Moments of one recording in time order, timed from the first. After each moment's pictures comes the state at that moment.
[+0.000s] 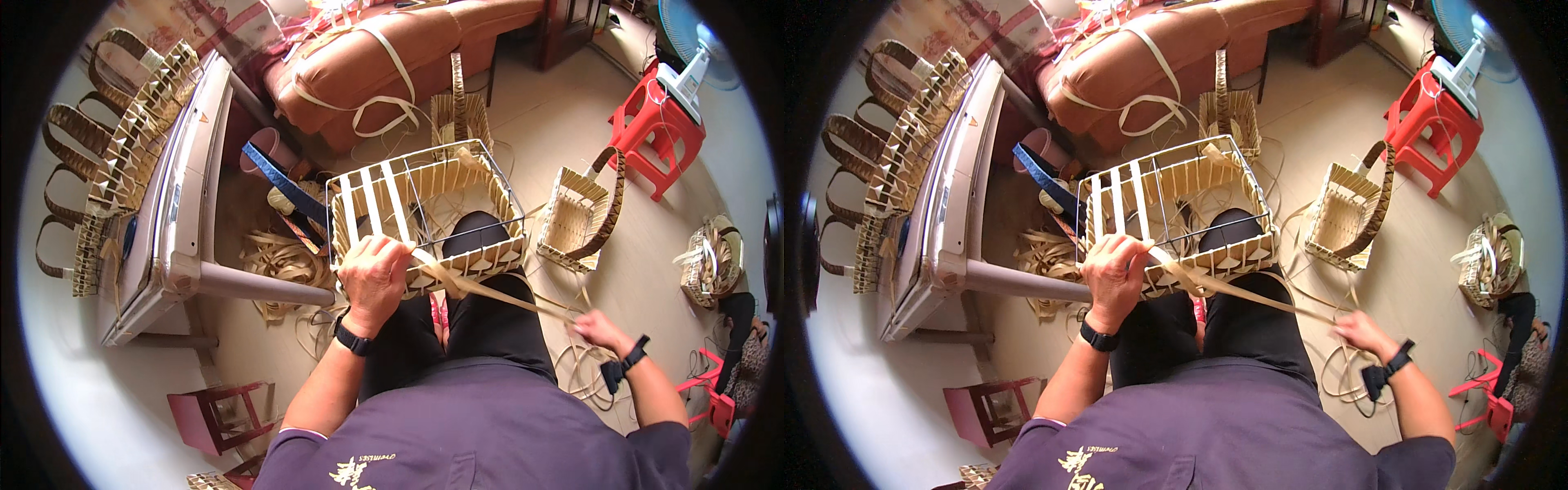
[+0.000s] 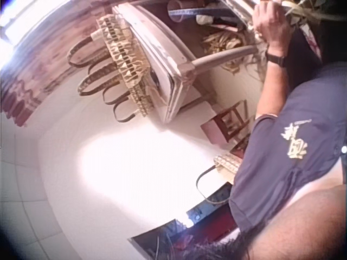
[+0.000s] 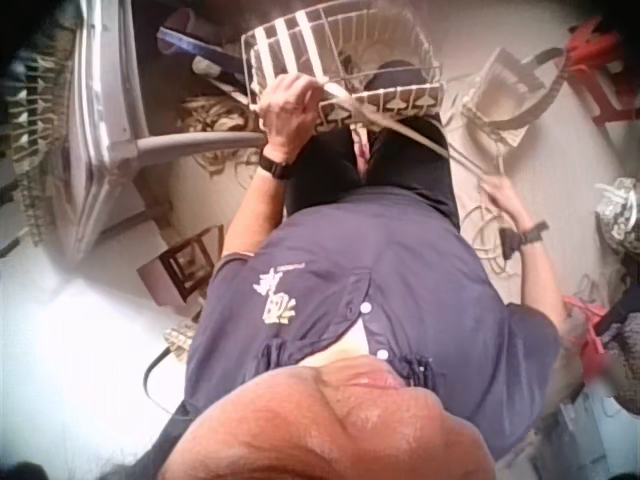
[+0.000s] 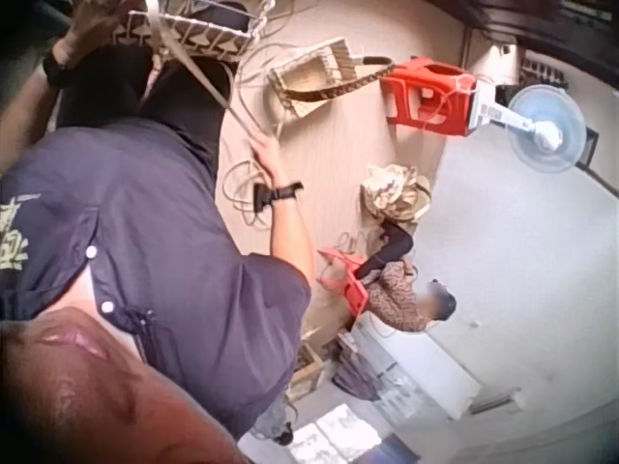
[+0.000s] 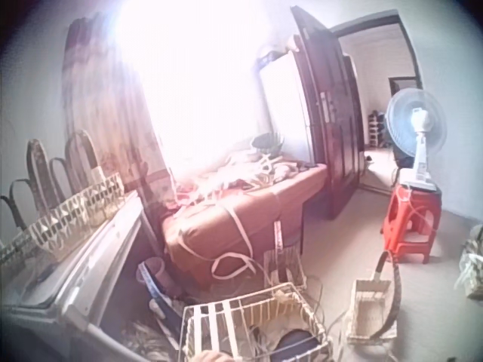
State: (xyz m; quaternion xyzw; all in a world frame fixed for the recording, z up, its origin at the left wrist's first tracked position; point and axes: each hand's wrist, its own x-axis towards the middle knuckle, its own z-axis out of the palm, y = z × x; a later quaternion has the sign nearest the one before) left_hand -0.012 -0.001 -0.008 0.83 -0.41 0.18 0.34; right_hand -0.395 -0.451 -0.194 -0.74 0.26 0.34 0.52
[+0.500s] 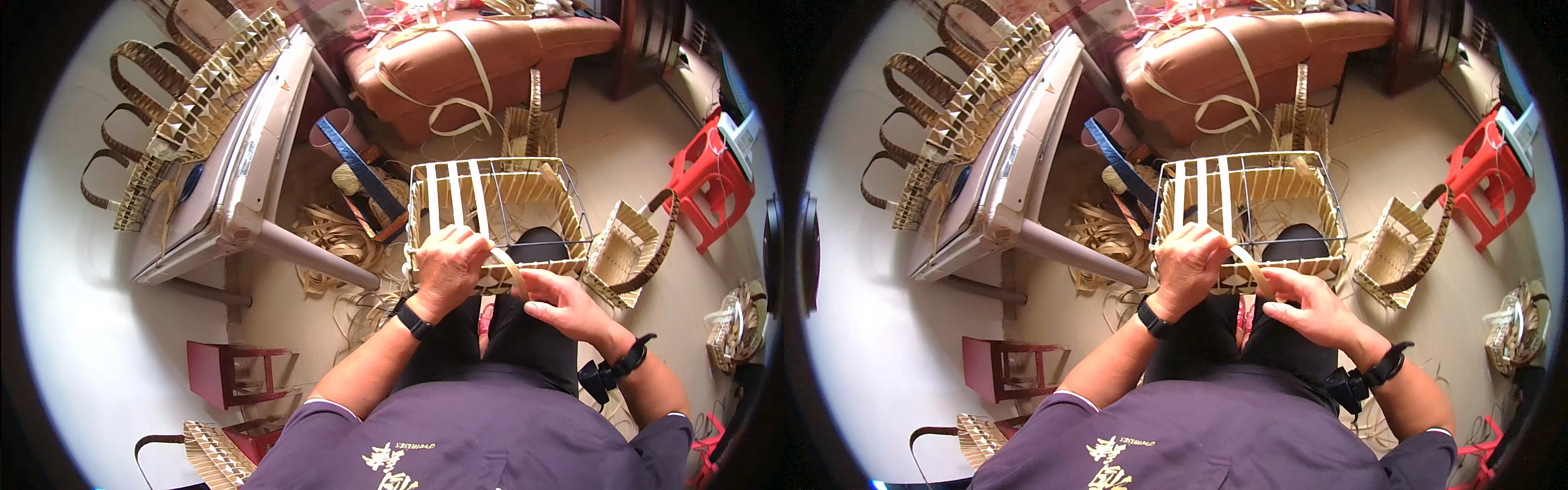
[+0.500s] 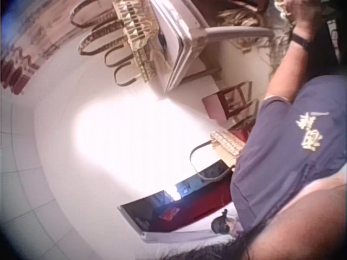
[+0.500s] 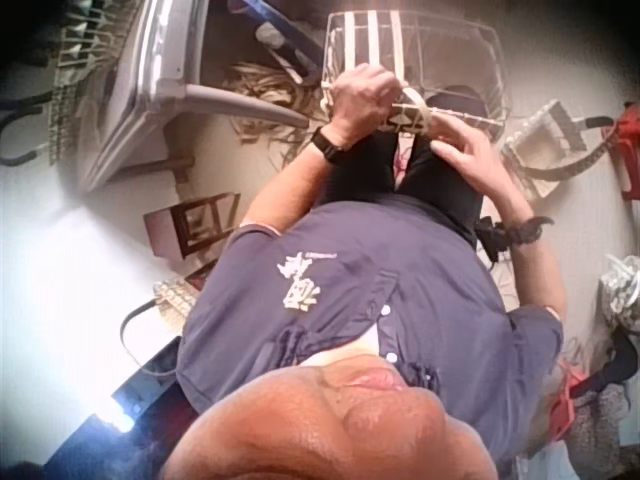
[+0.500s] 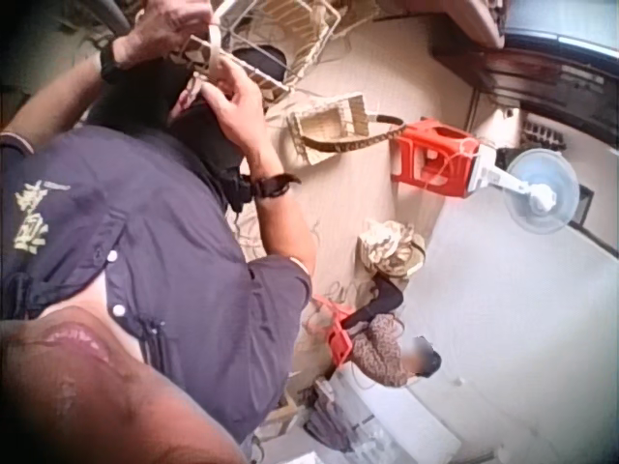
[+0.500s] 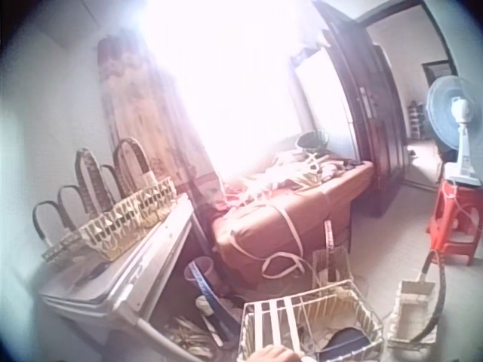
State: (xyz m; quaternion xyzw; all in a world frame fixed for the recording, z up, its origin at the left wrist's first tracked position) left_hand -0.014 -0.011 -0.003 0.83 -0.41 0.20 0.34; right_hand -0.148 -0.245 0.016 -0.72 -0.04 0.14 0.68
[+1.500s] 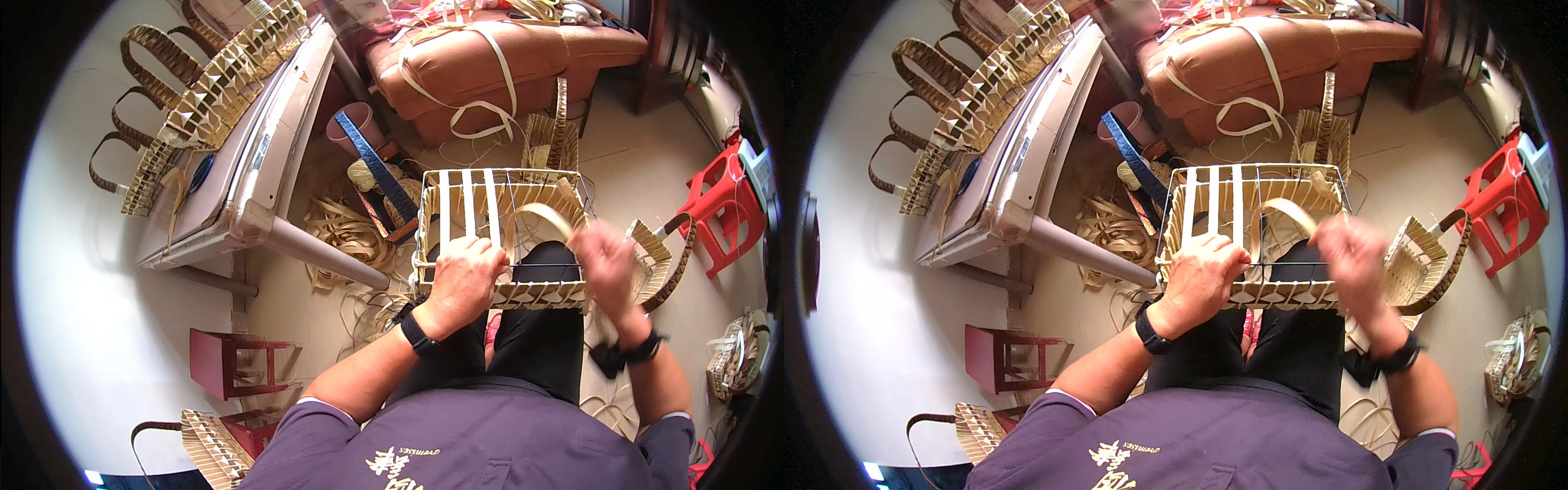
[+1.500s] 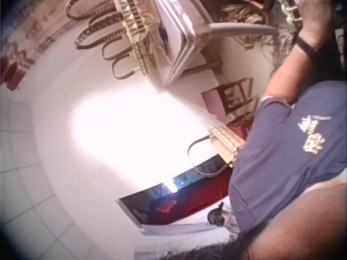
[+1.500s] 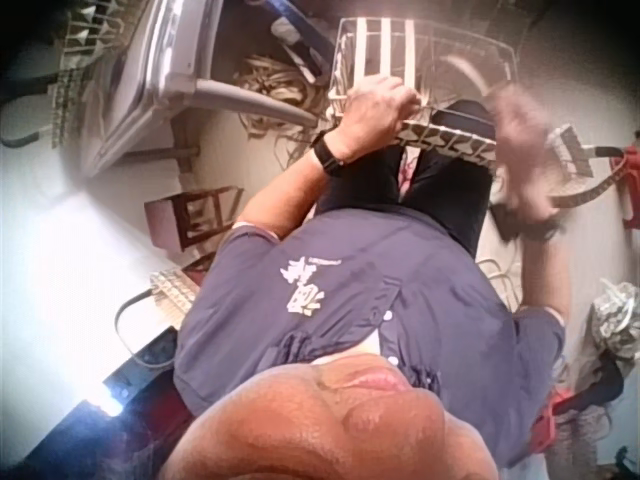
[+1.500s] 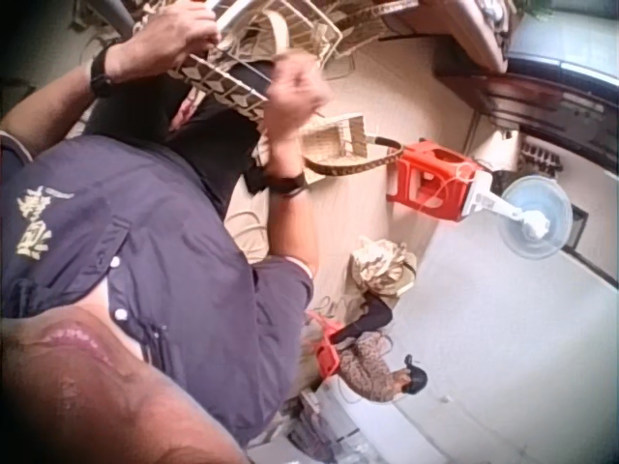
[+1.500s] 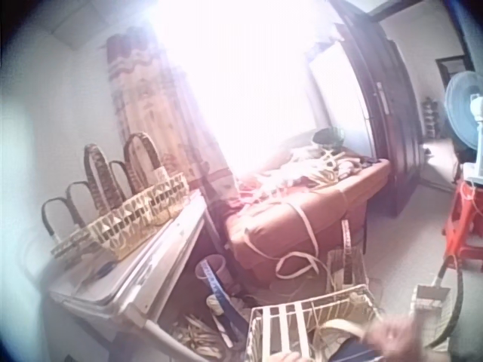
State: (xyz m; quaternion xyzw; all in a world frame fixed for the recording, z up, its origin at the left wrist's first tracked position) left_hand -0.019 -0.005 0.012 0.87 -0.39 0.13 0.28; right_hand -0.080 -0.266 0.039 -0.83 -0.08 -0.27 0.49
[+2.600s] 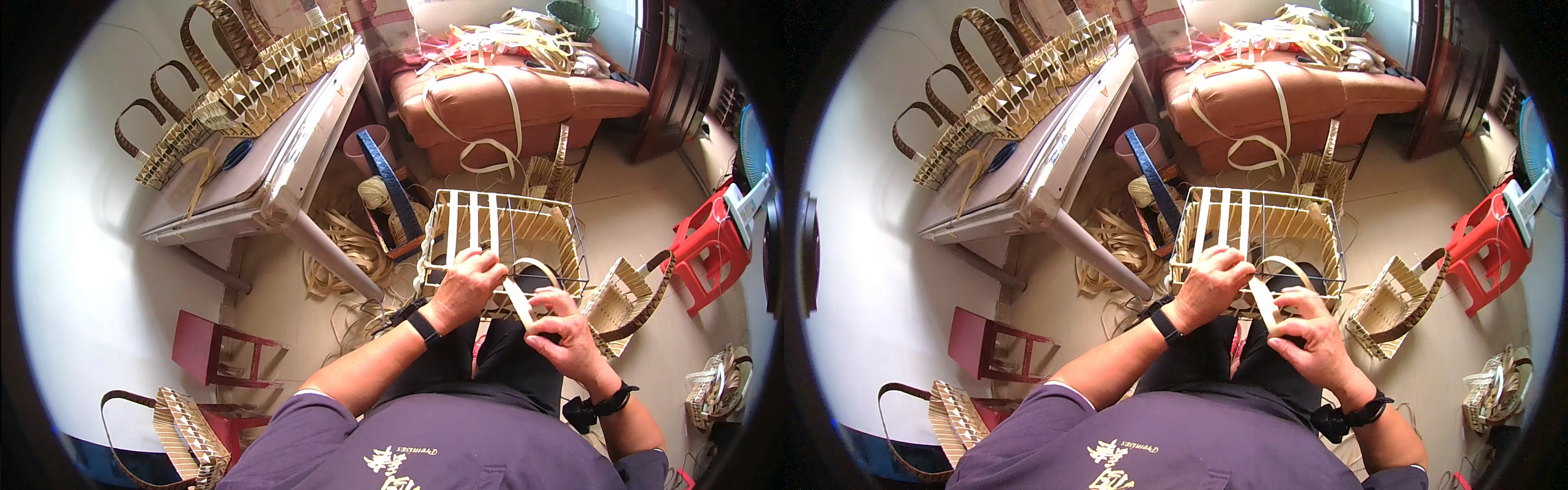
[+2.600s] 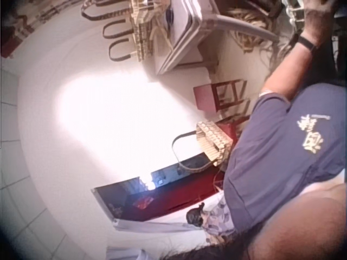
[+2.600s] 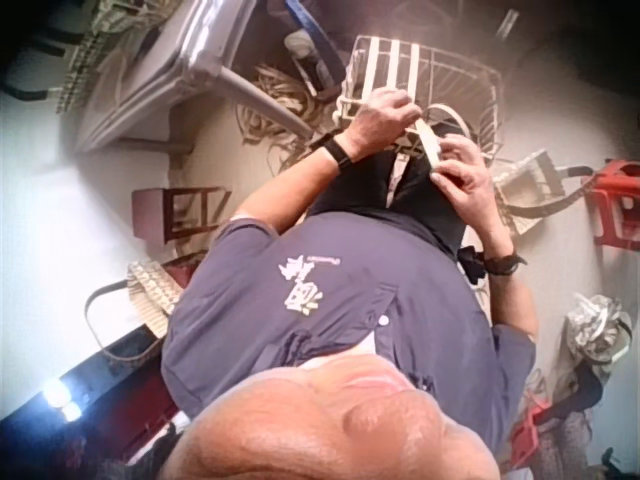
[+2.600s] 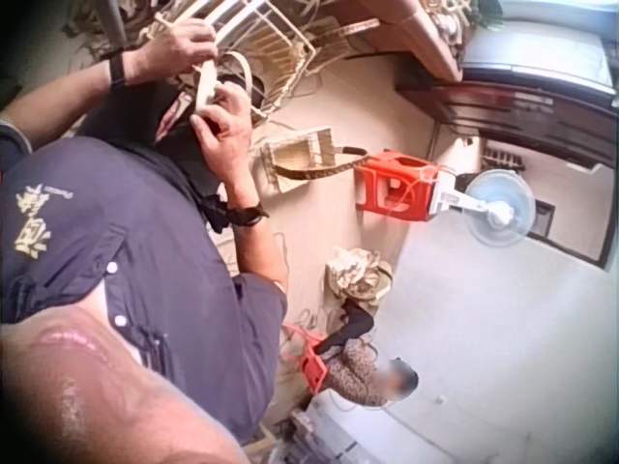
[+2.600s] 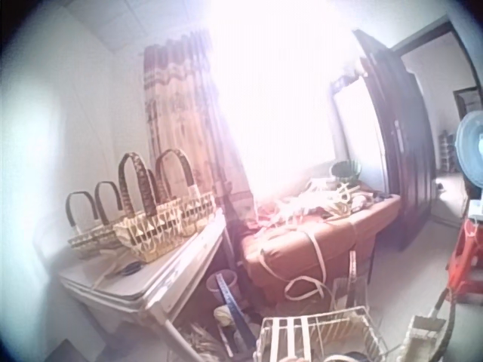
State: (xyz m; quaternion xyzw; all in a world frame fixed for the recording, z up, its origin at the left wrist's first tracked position) left_hand -0.014 -0.002 -0.013 0.79 -0.48 0.24 0.28; right_hand -0.154 -0.239 0.045 -0.87 -0.22 -0.10 0.42
